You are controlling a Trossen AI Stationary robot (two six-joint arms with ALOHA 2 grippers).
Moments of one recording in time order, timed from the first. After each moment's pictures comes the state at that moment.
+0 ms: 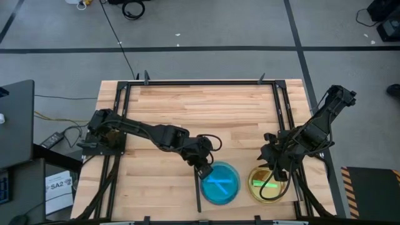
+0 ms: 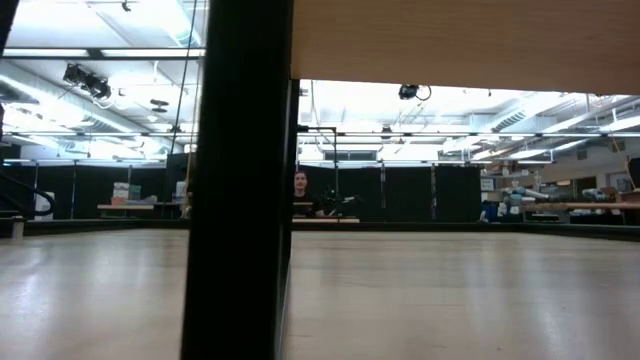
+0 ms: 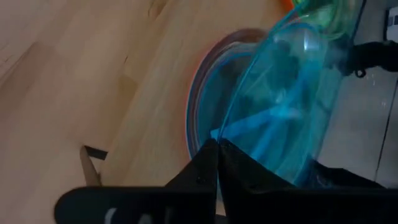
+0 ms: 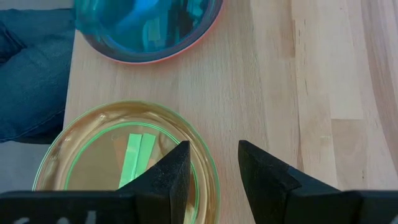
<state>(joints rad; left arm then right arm) -0.26 1.85 1.72 -0.73 0.13 -0.92 0.77 1.11 1.11 -1.01 0.29 0.68</state>
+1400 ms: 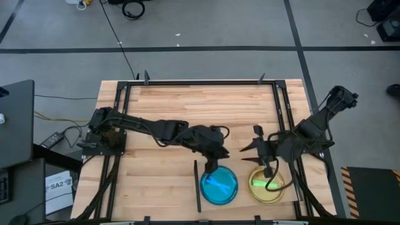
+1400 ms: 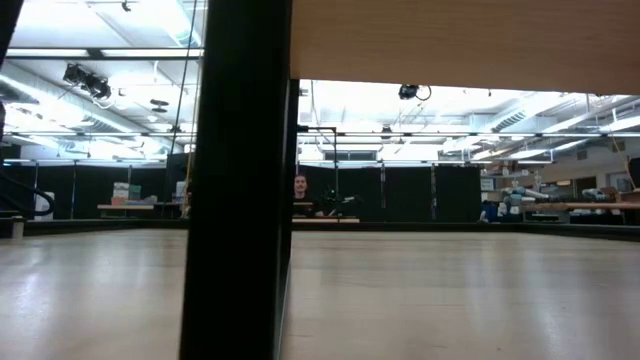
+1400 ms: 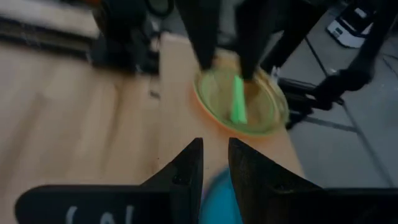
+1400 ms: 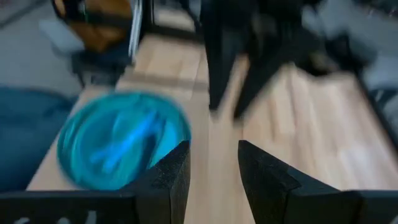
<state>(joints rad) -0.21 1.85 1.72 -0.33 -0.01 -0.37 0.67 1.11 1.11 -0.62 0.50 0.21</state>
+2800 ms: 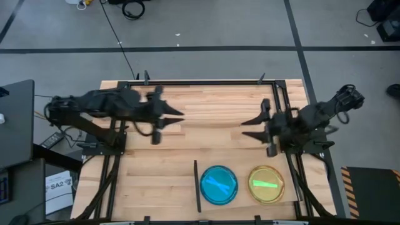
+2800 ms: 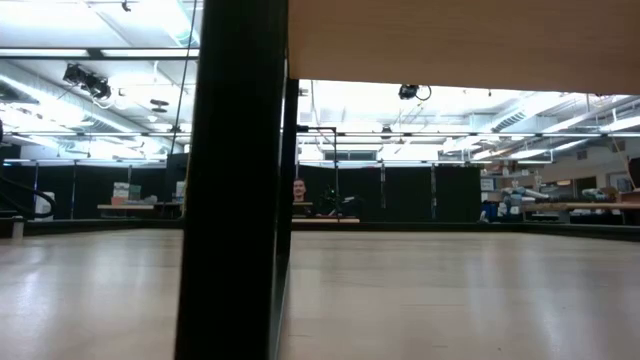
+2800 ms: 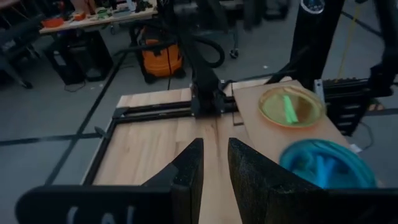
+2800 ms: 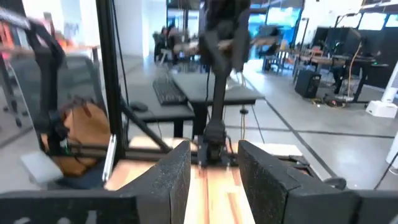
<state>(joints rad) -0.18 1.31 1.70 -0.71 -0.24 0.06 0.51 0.96 1.11 -0.18 0.49 -0.05</state>
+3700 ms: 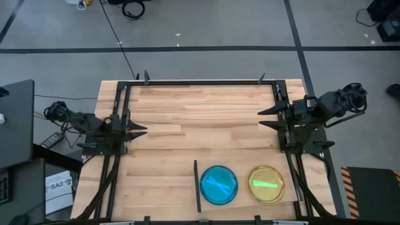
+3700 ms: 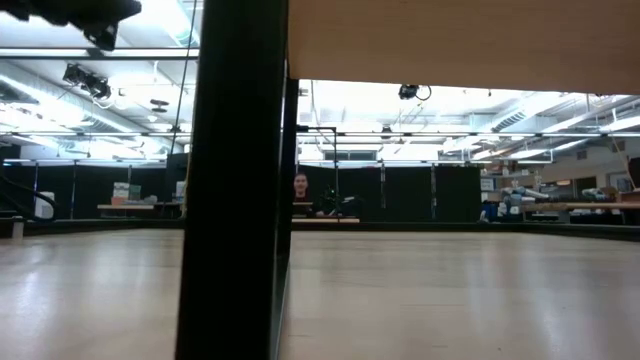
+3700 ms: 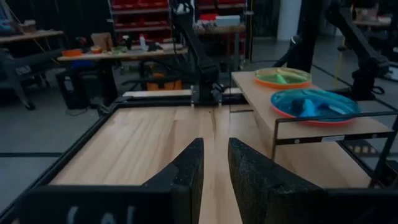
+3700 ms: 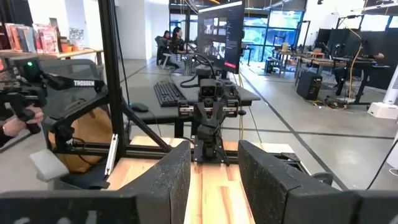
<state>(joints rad) -0.47 0.25 0.46 -0.27 -0.54 -0.01 0.51 0.76 1.11 -0.36 0.47 -0.05</state>
